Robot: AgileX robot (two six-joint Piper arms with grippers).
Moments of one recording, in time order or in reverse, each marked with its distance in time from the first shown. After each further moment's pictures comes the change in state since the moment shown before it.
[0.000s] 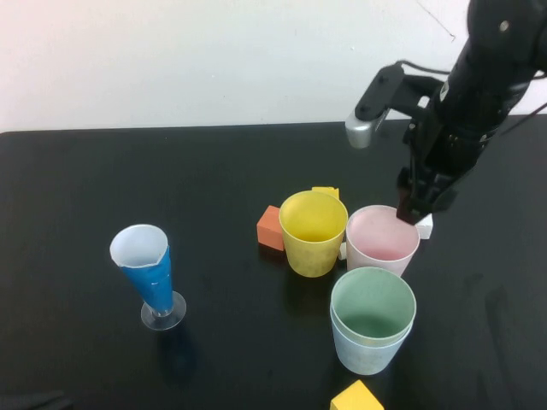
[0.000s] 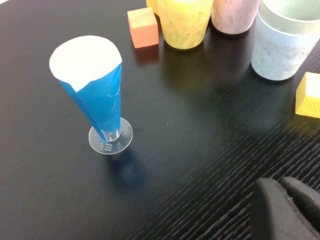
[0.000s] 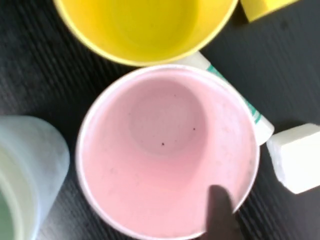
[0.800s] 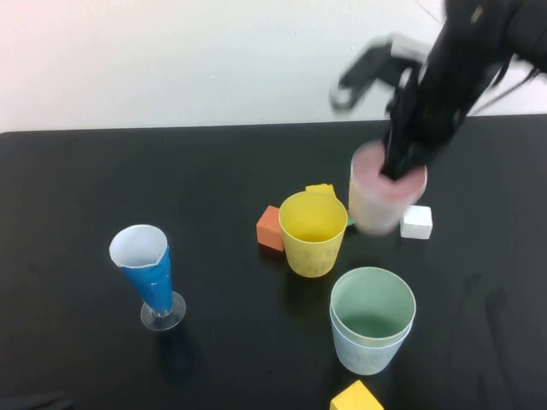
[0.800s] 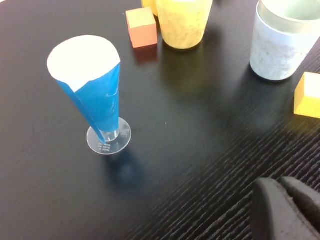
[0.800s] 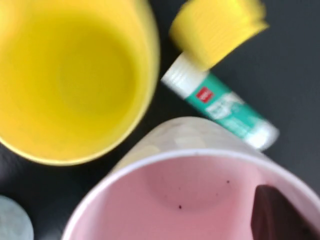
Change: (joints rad) right arm 0.000 0.105 -0.189 -0.004 -0.005 0.100; left arm 0.000 0.000 0.000 -0.002 0.000 0.000
